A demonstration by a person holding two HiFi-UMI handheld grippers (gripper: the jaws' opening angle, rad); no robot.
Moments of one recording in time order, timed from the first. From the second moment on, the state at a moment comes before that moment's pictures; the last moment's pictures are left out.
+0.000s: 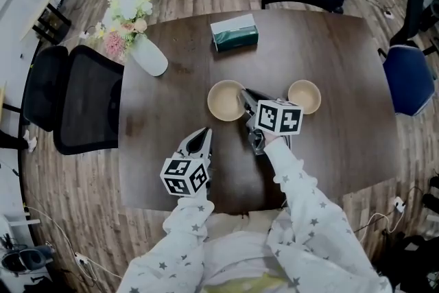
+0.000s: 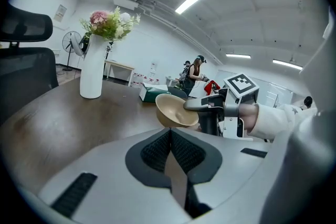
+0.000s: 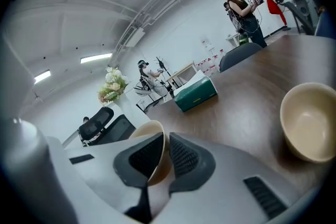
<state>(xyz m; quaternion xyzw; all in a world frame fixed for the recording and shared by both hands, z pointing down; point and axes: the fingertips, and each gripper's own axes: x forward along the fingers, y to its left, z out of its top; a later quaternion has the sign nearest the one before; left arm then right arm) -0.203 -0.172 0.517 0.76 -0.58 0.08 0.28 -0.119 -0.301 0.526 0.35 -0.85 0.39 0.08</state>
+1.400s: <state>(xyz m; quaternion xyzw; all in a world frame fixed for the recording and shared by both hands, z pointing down) -0.052 -0.228 0.511 0.83 -0.47 0.09 0.28 0.128 -0.334 0.534 0.56 -0.71 0.42 -0.03</state>
